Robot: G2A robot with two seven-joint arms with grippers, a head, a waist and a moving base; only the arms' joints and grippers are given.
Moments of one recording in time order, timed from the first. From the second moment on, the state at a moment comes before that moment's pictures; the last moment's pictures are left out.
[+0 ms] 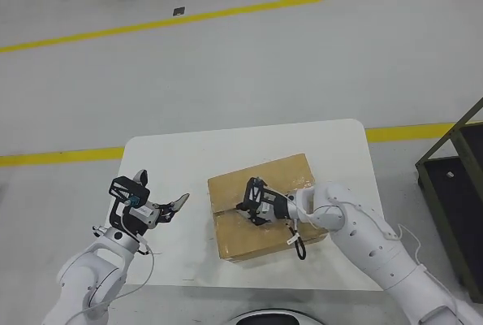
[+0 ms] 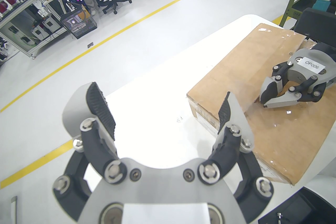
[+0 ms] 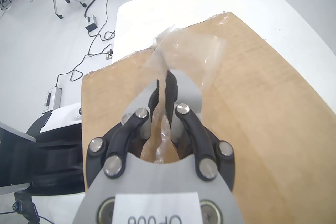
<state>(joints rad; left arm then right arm) 1.52 -1.19 -1.57 -1.98 1.34 -0.34 -0.18 -0.76 -1.17 0.81 -1.31 -0.82 -0.82 0.56</state>
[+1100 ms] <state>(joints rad) 1.52 -1.19 -1.57 -1.98 1.34 -0.34 -0.18 -0.94 -1.06 1.17 -1.57 -0.36 -0.81 0.75</state>
